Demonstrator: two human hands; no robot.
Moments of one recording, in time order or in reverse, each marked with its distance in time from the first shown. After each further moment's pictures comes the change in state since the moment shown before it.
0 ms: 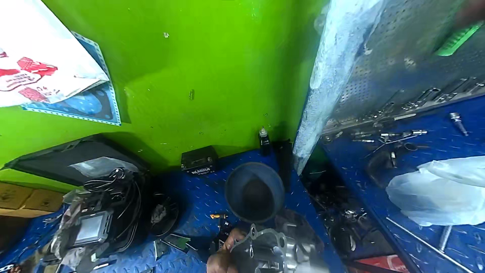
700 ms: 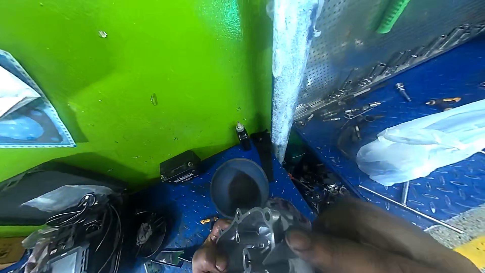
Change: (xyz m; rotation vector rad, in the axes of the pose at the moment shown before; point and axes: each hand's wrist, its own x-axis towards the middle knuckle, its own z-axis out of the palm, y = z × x) left_hand 0.015 0.019 -0.029 0.026 -0.084 -0.154; right_hand -0.151 -0.115 0.186 0.005 0.062 -0.124
